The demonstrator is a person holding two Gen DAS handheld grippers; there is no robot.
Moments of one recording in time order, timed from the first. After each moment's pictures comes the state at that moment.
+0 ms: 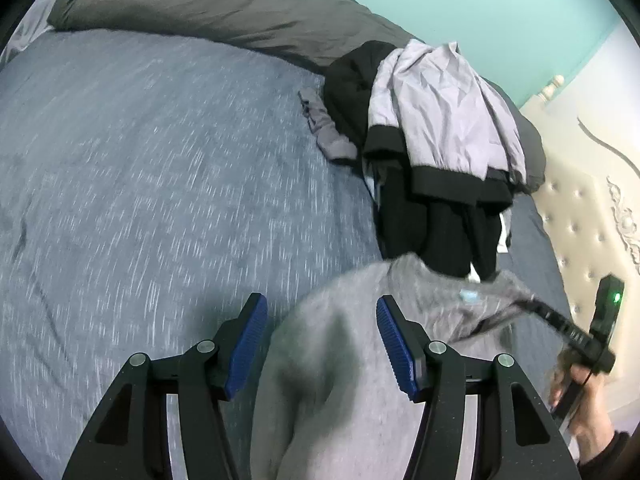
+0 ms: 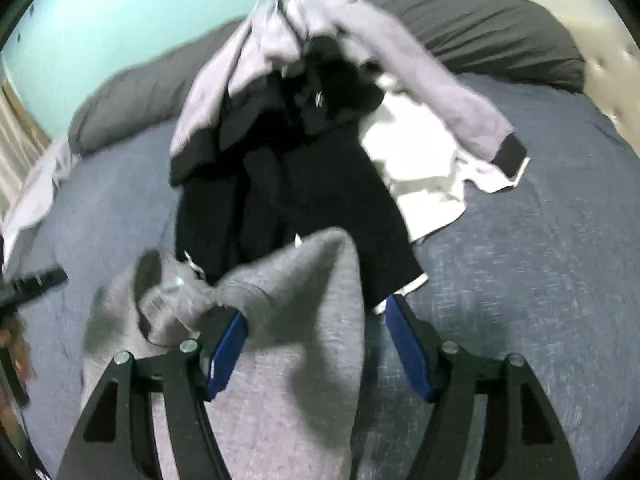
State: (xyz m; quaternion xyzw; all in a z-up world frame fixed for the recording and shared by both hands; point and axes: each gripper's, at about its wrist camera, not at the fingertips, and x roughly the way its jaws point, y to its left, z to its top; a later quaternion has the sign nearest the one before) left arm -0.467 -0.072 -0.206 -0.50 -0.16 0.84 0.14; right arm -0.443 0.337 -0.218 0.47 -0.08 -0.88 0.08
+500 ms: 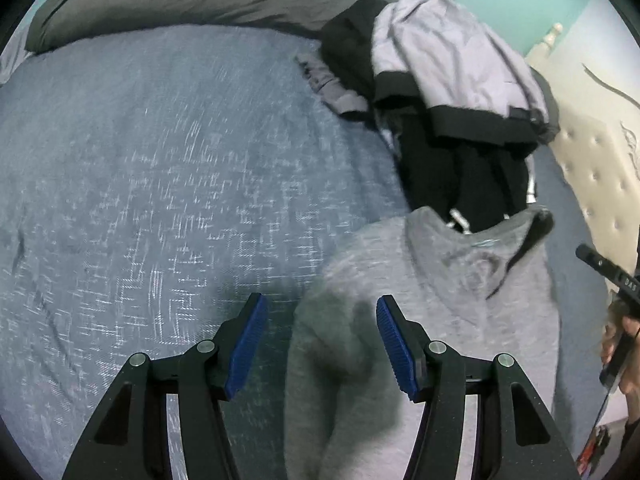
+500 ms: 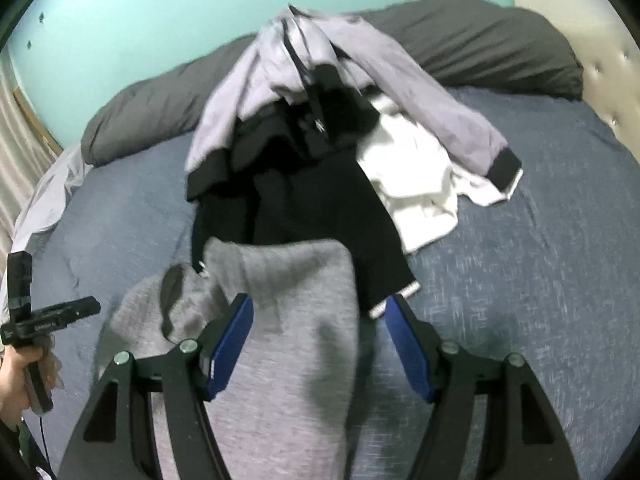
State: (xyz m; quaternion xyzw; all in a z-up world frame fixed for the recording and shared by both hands) left arm -0.475 -0.059 -0.245 -0.53 -0.08 0.83 0.14; right arm -0.440 0.350 -0.219 0.46 -0.07 -0.88 0.09
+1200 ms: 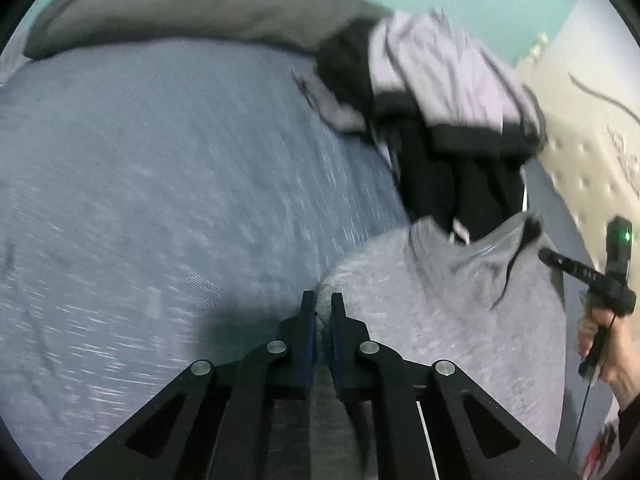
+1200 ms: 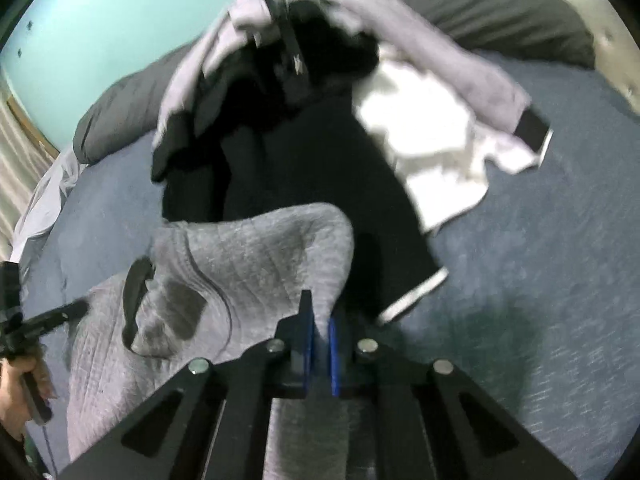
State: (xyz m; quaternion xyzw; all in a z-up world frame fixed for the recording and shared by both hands) left arm -0.471 -0.082 -0.239 -0.48 -0.09 0.86 0.16; right arm -0.466 0.352 -0.252 0.45 -0.10 -0.88 0.09
